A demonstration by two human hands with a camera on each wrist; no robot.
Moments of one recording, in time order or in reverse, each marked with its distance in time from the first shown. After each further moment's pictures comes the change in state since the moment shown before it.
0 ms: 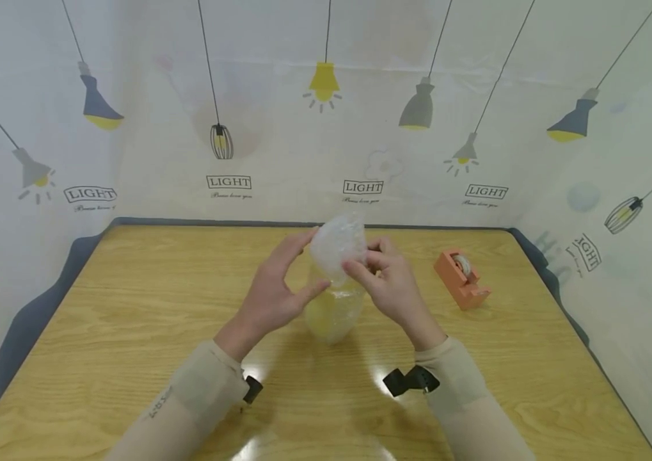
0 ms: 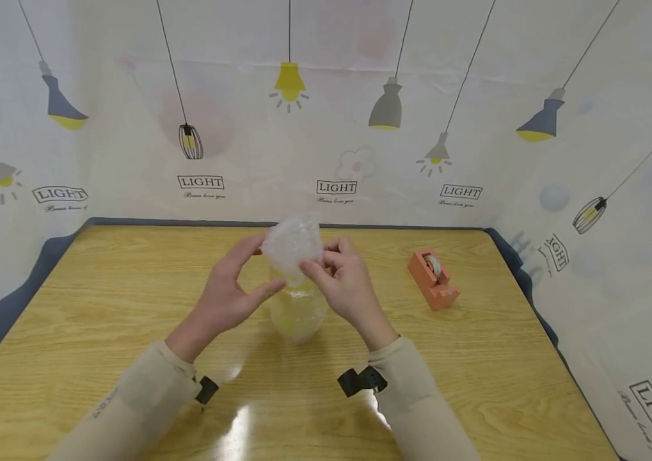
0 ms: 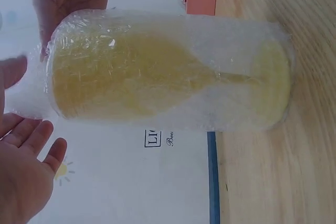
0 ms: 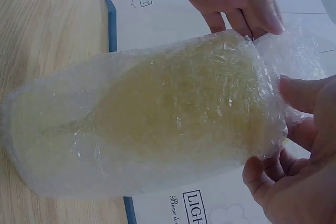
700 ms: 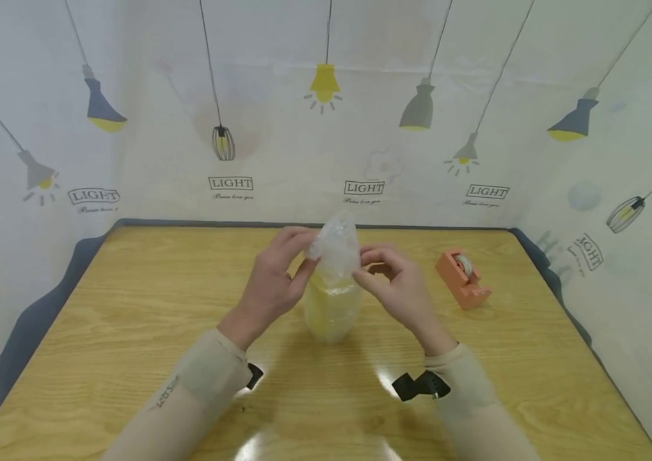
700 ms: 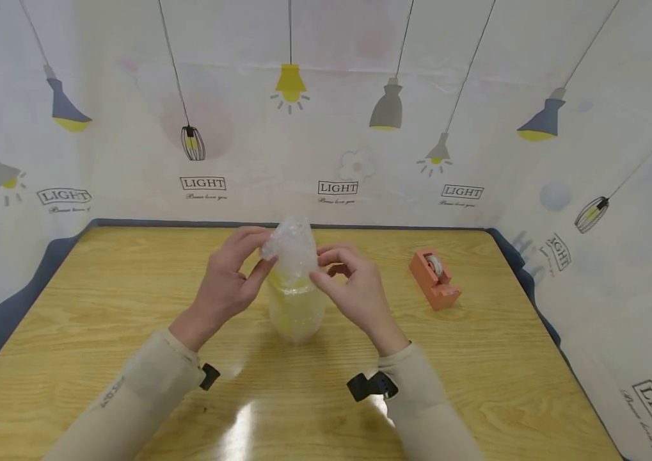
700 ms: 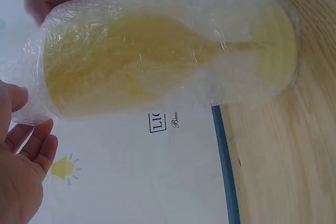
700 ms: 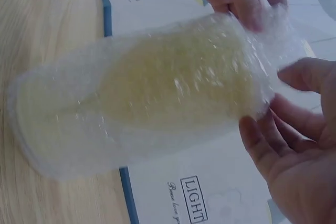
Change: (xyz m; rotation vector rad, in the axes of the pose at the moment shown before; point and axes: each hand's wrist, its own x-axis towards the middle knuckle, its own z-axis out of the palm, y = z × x) left_hand 0.013 -0.003 -0.003 0.176 0.092 0.205; right_hand -0.010 0.010 -0.005 0.216 0.020 -0.001
